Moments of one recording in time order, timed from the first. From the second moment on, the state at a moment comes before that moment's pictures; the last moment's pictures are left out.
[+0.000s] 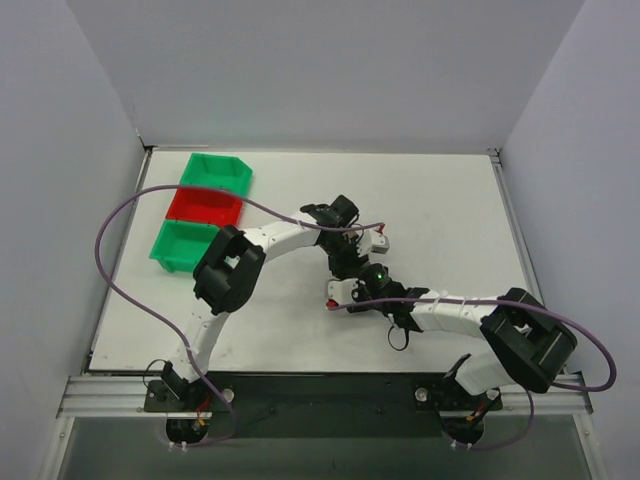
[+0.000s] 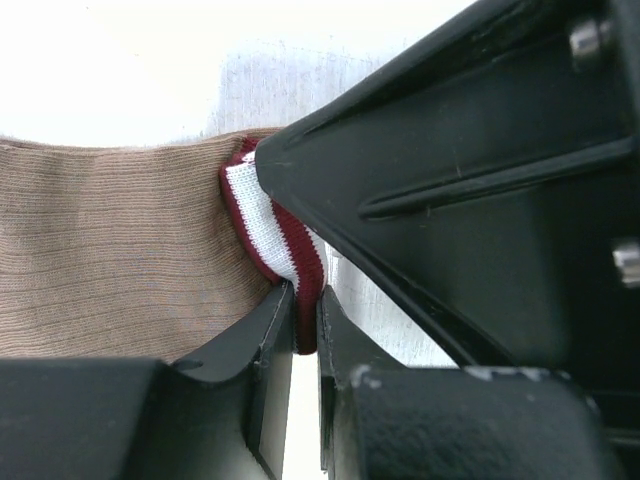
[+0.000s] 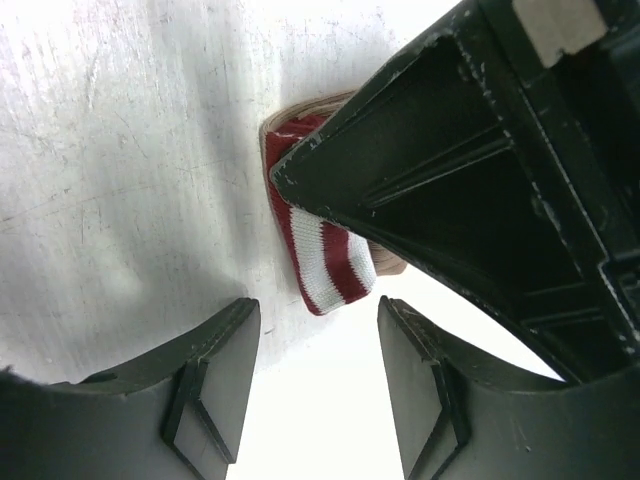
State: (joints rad) left arm -0.77 2.23 1.72 -0.71 0.57 0.55; right arm 0.79 1.42 0.47 0.14 0.23 -1.00
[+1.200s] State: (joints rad) left arm -0.75 2.20 1.67 -0.73 0.56 0.56; right arm 0.87 1.61 0.52 0.32 0.32 -1.10
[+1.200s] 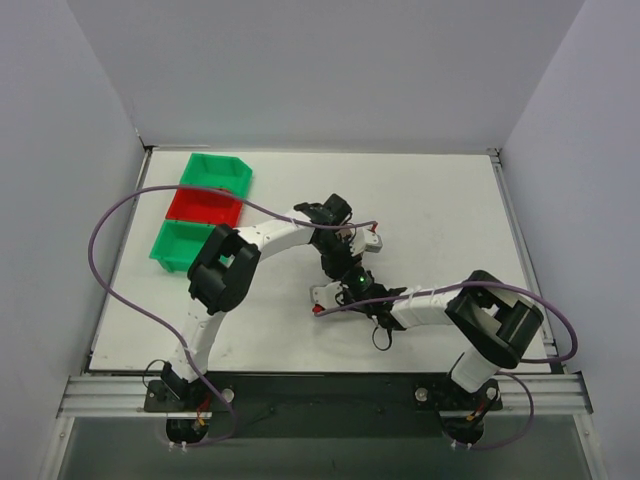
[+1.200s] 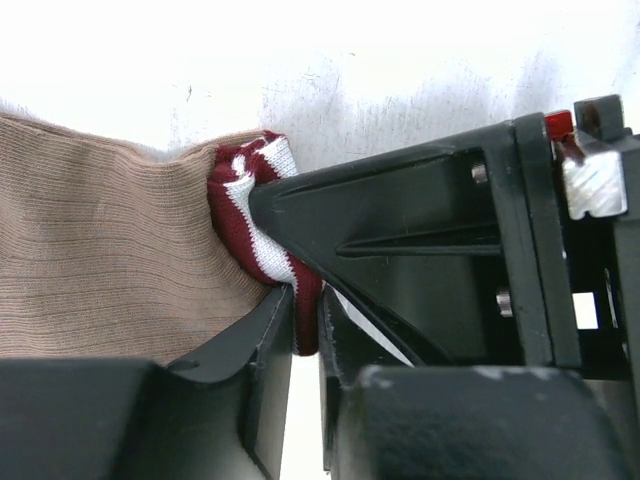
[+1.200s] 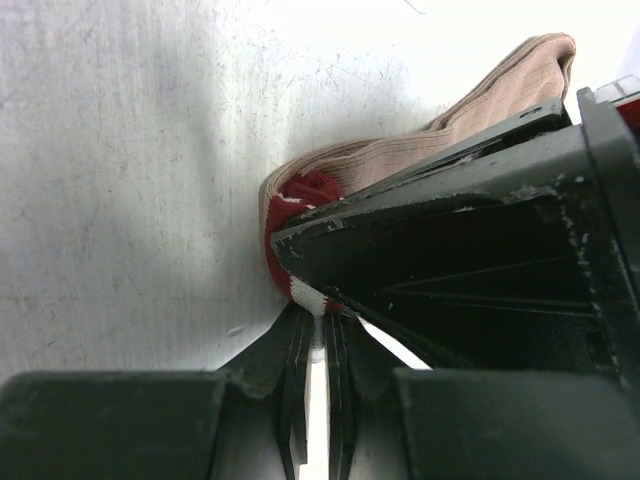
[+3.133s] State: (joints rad) left arm -0.28 1.72 1.07 -0.14 0.52 0.23; right arm 0.79 1.74 0.95 -0.26 0.10 -0.84
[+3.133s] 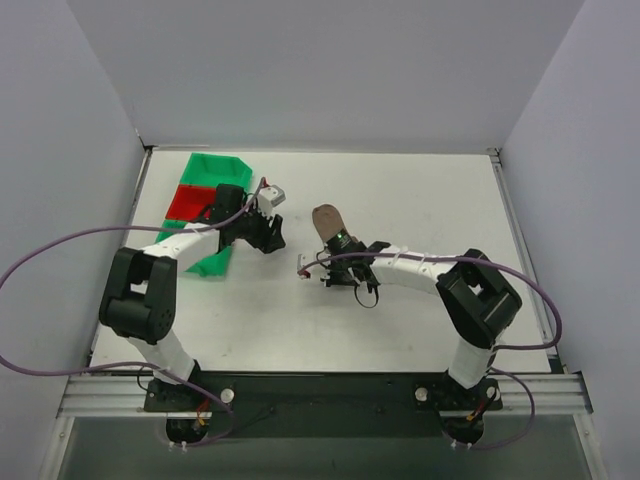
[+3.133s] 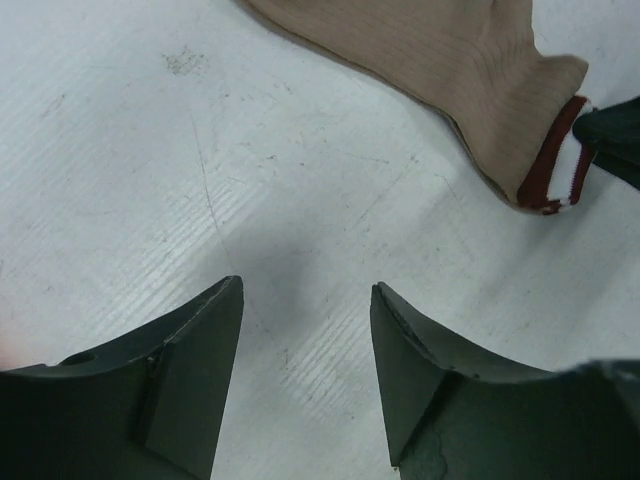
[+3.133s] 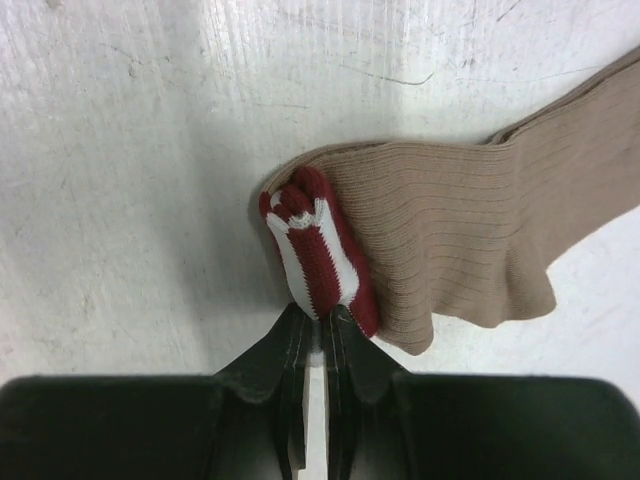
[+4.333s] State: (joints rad) left arm -0.33 1.31 0.59 0.18 0.50 0.41; right arm 0.56 2.30 1.87 -1.21 -0.41 -0.79
